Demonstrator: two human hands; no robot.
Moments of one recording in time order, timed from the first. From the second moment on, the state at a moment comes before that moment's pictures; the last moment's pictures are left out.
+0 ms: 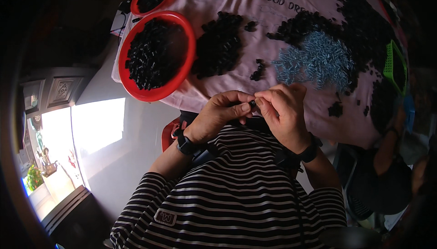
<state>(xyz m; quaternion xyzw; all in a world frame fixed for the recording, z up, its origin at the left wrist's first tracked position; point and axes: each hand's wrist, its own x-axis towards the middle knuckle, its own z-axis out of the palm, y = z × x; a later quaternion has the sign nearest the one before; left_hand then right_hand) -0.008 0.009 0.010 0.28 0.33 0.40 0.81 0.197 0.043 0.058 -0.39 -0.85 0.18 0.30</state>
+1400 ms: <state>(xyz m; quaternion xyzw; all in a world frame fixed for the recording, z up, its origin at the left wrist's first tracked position) -0.020 0.007 -0.001 0.24 0.32 0.45 0.80 0.188 0.061 0.041 -0.44 -0.75 0.35 0.34</state>
